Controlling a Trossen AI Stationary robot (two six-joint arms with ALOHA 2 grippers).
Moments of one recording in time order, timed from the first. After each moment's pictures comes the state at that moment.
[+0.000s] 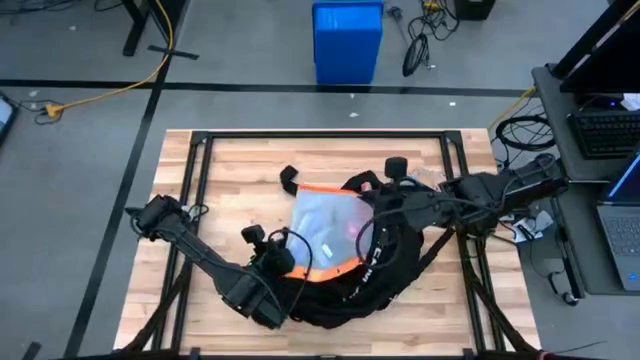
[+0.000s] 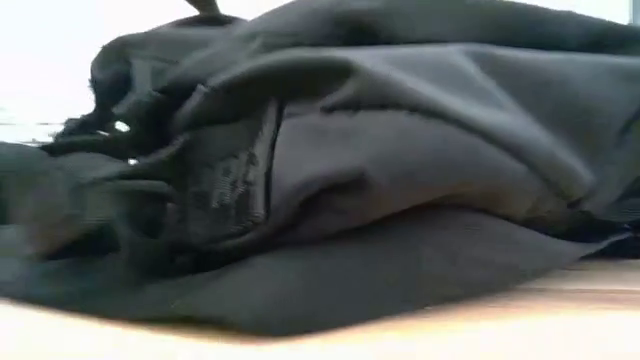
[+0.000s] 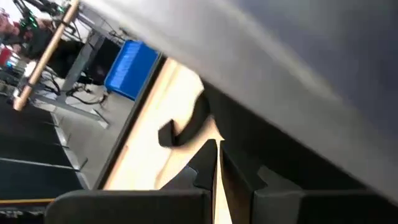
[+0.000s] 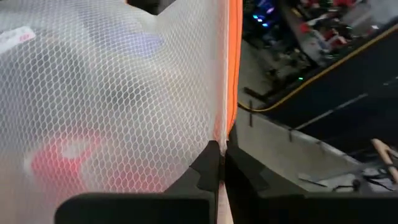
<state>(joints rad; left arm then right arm) -0.64 1.89 1.71 -1.57 -0.94 -1.03 0.35 1.34 1.51 -0.75 0.72 -0.27</state>
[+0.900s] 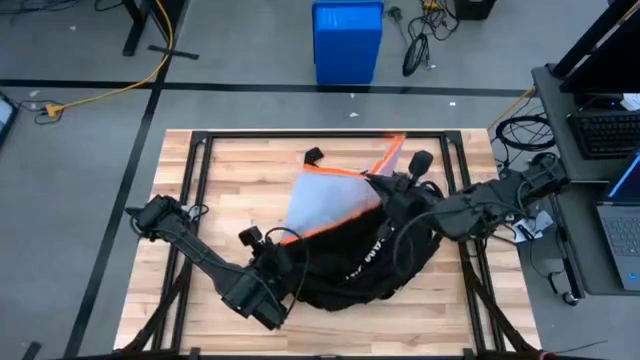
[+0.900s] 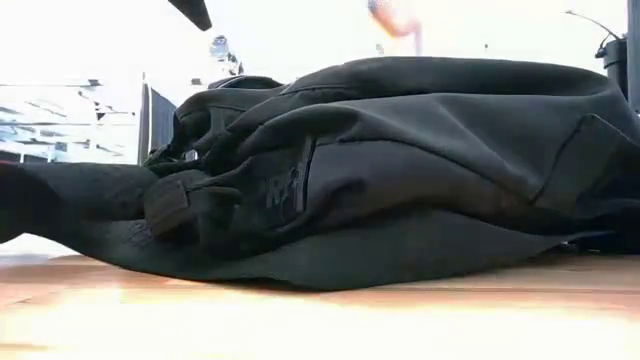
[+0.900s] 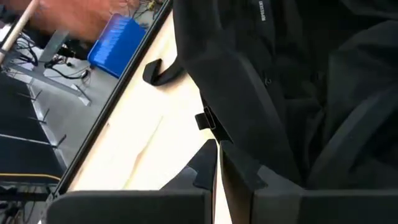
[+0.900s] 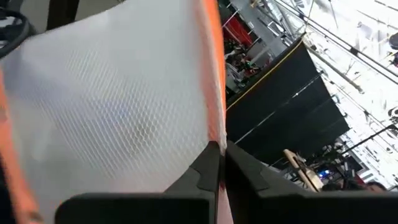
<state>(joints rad) -0.64 1.89 1.71 -1.57 -0.86 -1.12 0.49 1.33 1.52 -0.43 1.08 -0.51</state>
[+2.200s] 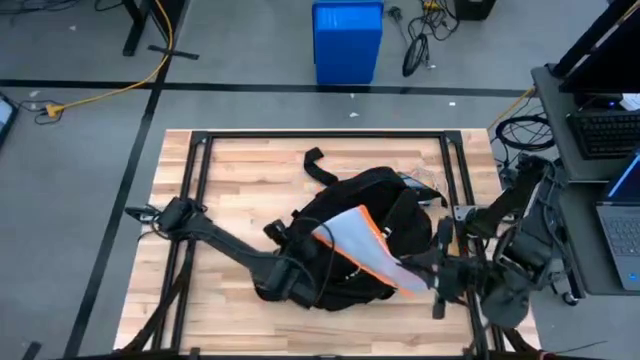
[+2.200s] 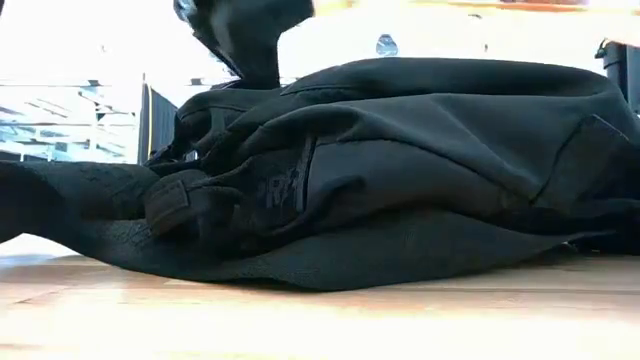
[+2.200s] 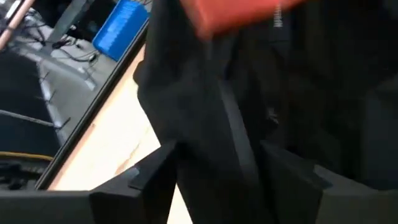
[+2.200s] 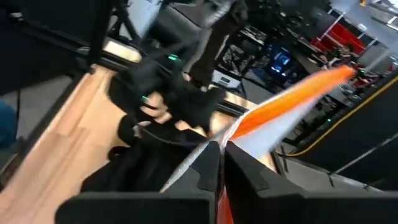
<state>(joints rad) -0.45 2.04 1.71 -1.34 -0.89 -1.00 0.96 1.37 1.52 -0.83 1.07 0.14</state>
